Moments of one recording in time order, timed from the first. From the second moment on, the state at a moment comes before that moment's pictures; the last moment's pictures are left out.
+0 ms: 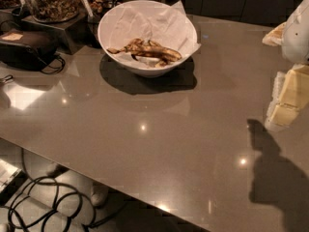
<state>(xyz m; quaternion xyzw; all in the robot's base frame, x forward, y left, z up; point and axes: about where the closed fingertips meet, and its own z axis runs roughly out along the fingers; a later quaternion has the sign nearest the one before) 0.438 -0.217 0.976 -0.60 0.78 -0.03 0.16</state>
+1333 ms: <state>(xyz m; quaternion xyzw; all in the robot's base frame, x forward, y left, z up) 0.498 -0.192 0.970 -0.62 0.77 -0.06 0.11</state>
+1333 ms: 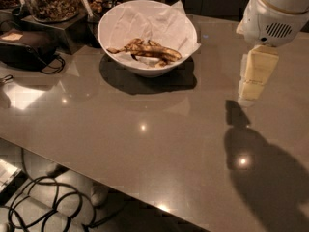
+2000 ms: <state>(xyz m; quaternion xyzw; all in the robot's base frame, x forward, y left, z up) 0.605 -0.110 0.979 -0.64 0.75 -0.01 0.14</state>
